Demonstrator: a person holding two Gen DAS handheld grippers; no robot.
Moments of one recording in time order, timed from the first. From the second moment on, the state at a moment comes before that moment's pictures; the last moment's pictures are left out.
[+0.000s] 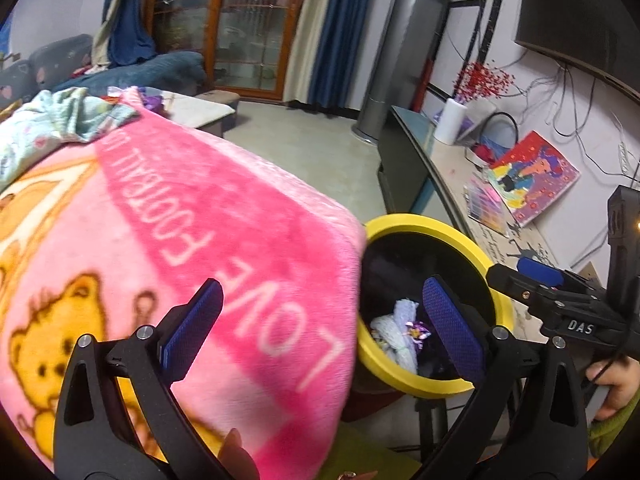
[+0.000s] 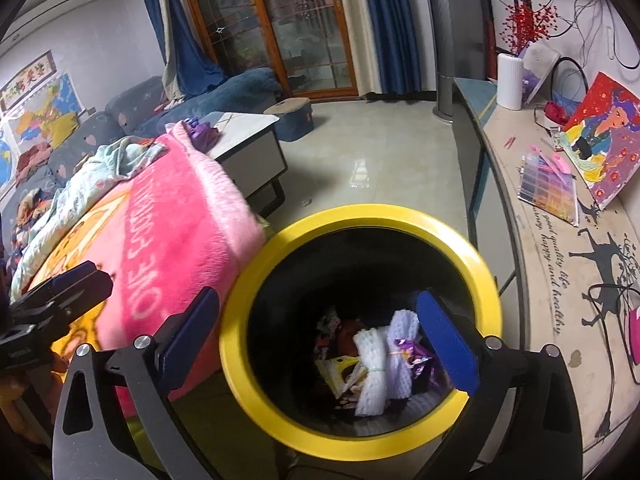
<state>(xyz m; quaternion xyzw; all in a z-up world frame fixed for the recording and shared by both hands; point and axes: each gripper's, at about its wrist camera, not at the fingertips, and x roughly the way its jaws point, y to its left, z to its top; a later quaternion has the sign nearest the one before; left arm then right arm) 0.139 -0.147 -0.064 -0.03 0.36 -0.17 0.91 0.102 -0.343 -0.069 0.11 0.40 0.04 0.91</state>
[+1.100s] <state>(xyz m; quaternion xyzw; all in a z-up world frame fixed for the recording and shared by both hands) 0.050 -0.039 -0.022 -0.01 0.25 -0.09 0.96 0.018 -0.210 -0.018 0.02 0.22 0.01 0.98</state>
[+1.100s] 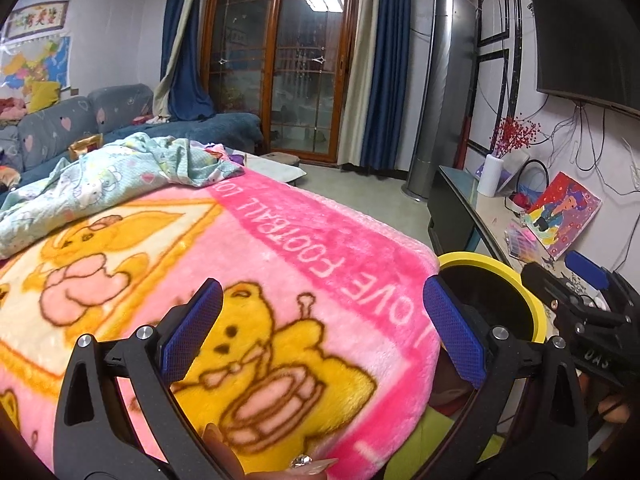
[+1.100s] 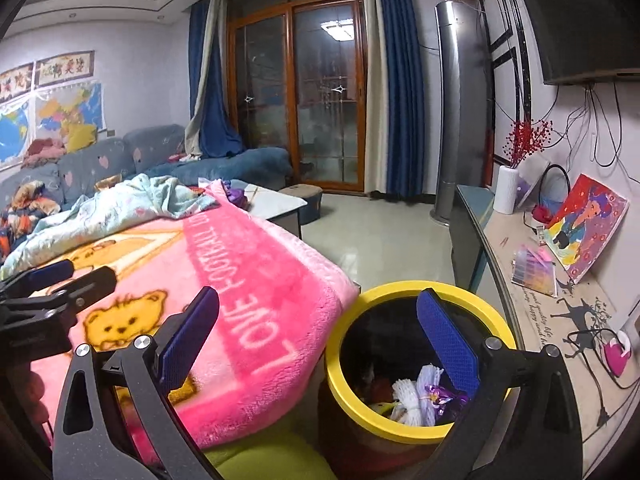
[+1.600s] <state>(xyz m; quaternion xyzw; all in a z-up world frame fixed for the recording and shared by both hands) 0.045 -0.036 -0.021 -0.02 0.24 -0.09 0.97 0.016 -0.200 -0.019 0.01 0.22 0.02 0.98</state>
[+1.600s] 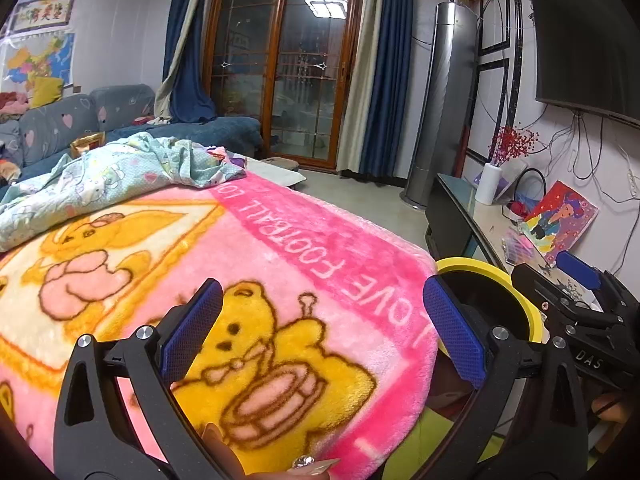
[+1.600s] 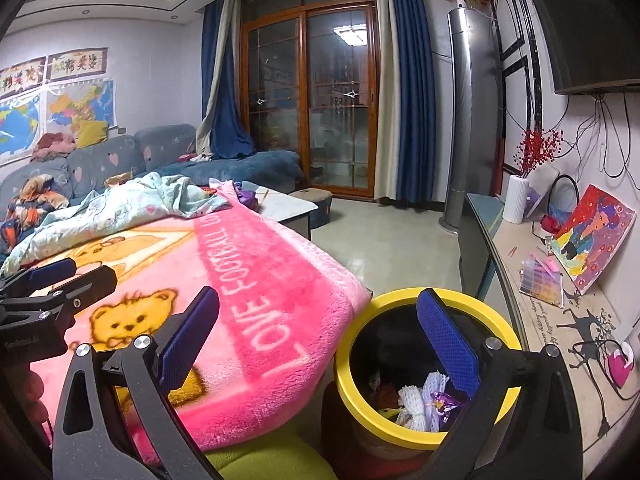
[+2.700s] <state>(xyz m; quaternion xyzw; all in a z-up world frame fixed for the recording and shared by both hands) 0.040 -0.042 -0.022 -0.02 0.24 -0.09 0.97 0.016 -0.201 -0.020 0.01 0.22 0.02 0.98</state>
